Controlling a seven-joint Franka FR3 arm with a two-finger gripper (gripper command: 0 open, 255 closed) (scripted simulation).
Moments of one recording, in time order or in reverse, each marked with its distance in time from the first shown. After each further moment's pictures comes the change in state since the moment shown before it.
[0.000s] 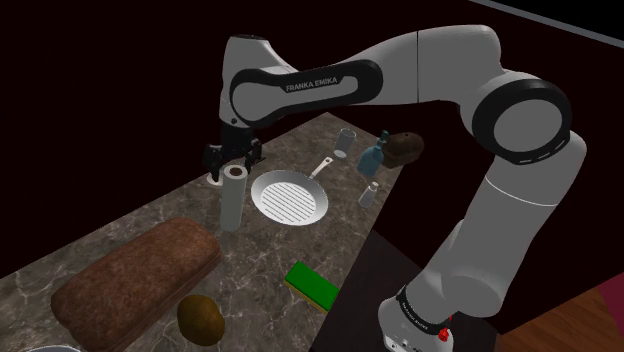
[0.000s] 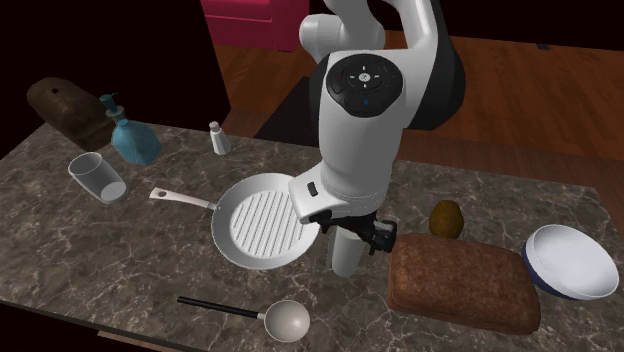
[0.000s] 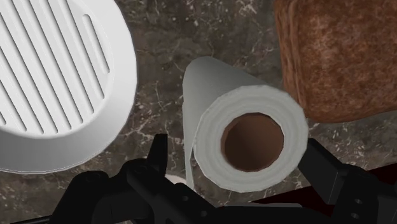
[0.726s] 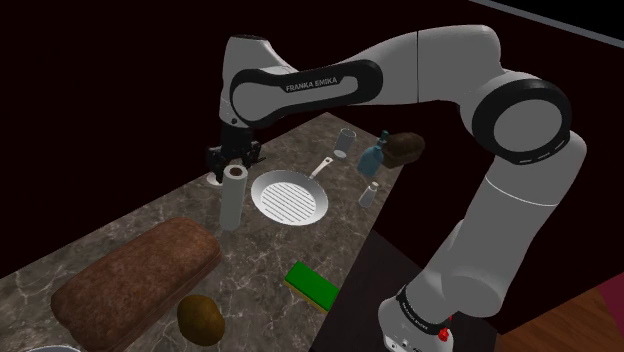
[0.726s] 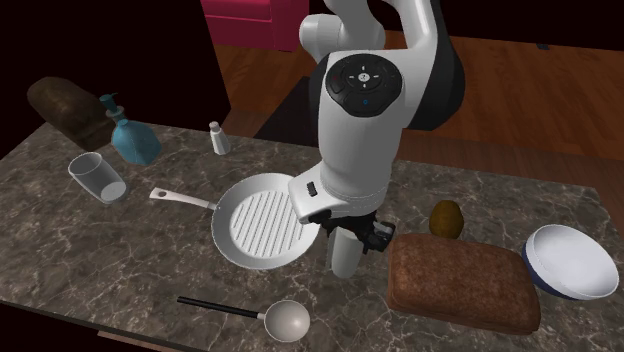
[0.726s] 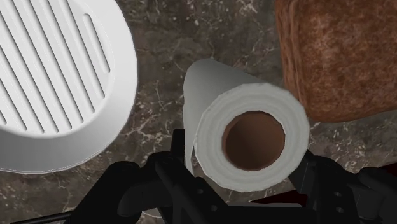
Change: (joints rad) arm 0.000 0.000 -0.001 0.000 -0.001 0.001 0.000
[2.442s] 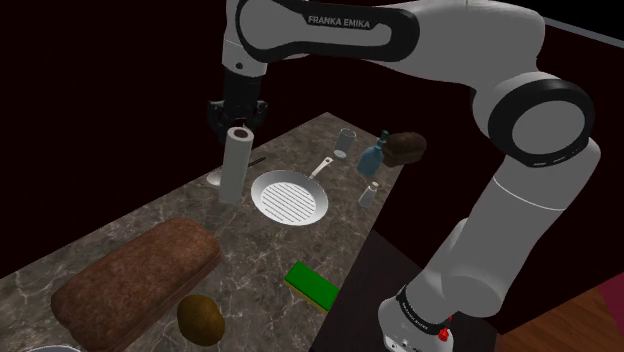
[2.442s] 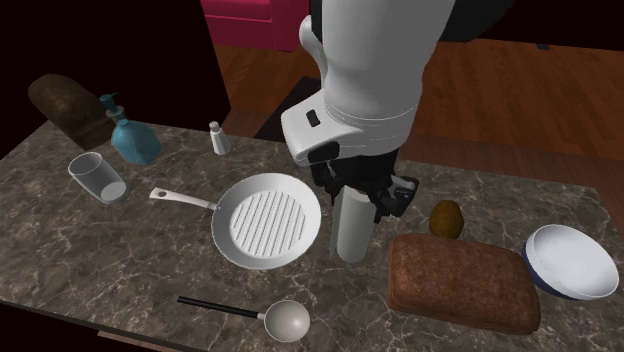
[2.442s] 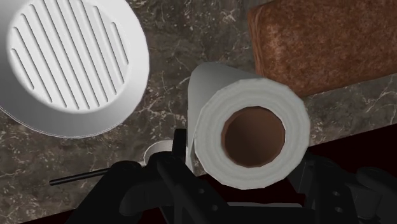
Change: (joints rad) arm -0.002 -0.061 0.004 0.220 0.013 -0.280 0.005
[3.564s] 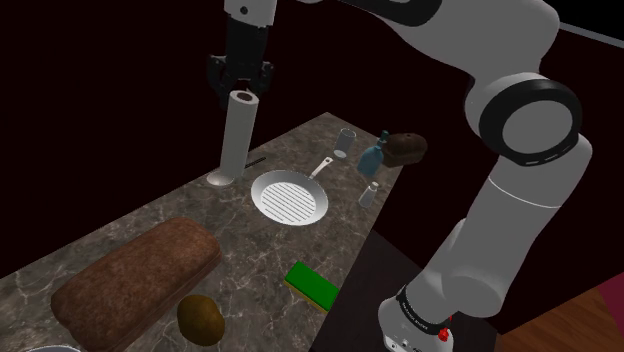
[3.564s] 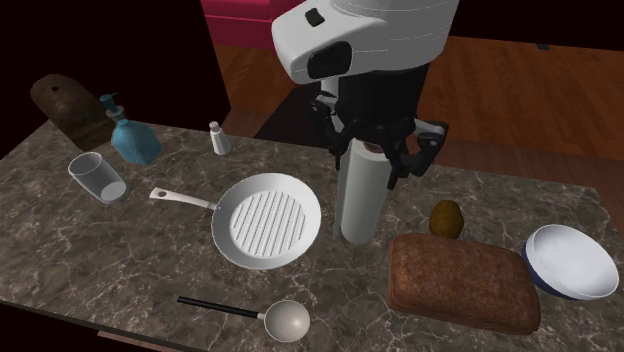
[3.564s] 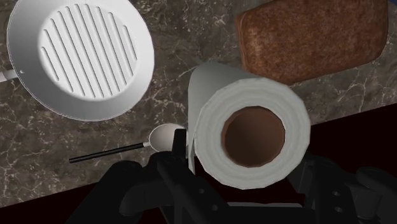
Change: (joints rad) arm 0.009 0.037 0.004 0.278 -0.010 -0.242 0.018
